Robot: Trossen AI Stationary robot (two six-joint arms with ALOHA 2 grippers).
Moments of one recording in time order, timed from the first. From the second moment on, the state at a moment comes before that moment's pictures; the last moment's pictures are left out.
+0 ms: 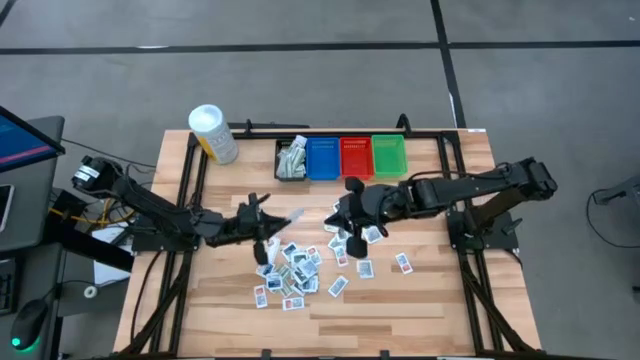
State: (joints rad) left arm -0.39 1.17 0.40 0.78 -0.60 -0.11; right arm 0.19 1.47 1.30 -0.38 0.16 0.12
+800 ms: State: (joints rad) left arm 0.29 1.19 0.40 0.66 -0.36 -0.17; right arm -0.14 1.48 1.21 -0.19 0.02 -0.10
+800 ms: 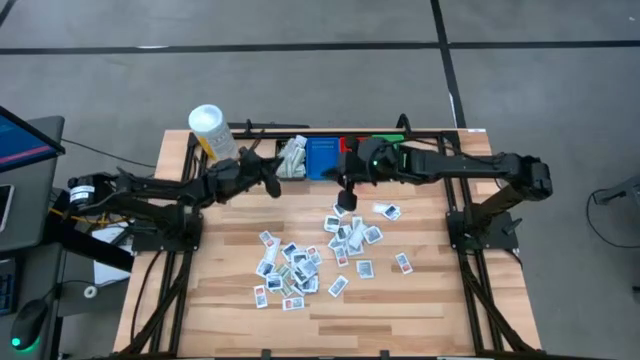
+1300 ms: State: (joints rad) left arm 0.44 1.45 0.40 0.72 -0.16 -0.36; right arm -0.24 1.48 0.99 0.09 -0.06 -0.11
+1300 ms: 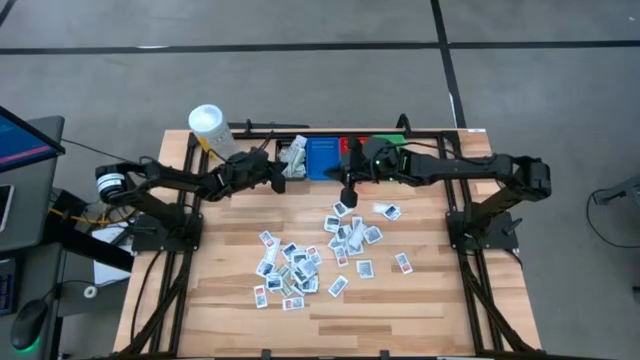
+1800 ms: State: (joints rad) left arm 0.44 1.49 0.40 0.72 -0.16 -0.38; right arm -0.27 1.48 0.98 0.13 -0.06 -0.16
